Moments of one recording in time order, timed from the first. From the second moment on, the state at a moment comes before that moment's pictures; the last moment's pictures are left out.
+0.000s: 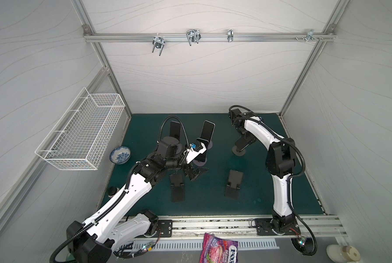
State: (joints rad) left arm -0.55 1.01 0.94 -0.50 0.58 0.34; right arm 0.42 2.14 1.93 -1.22 0.59 1.39
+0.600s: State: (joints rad) left arm -0.56 1.01 0.94 -0.50 0.58 0.34; right arm 0.42 2.09 1.88 -1.18 0.59 1.36
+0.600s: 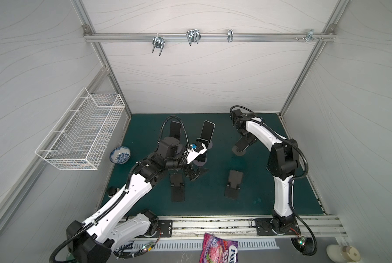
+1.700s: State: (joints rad) left arm -0.57 1.01 0.94 -0.51 0.56 0.35; right arm 0.42 2.07 1.87 -1.15 0.60 1.34
